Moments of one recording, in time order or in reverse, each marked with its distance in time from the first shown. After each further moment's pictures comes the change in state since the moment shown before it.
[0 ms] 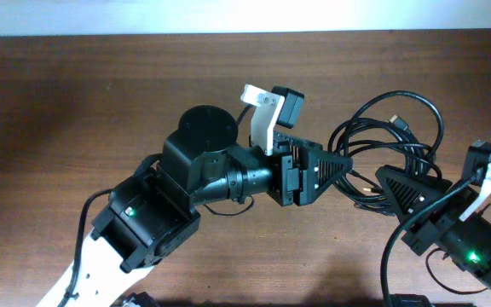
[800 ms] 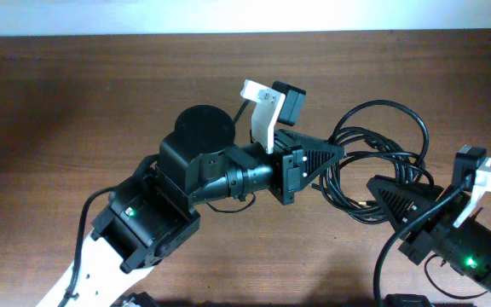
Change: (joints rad) left arm 0.000 -0.001 0.000 0.060 -0.015 0.047; right arm 0.000 0.000 0.000 -0.047 -0.083 -0.060
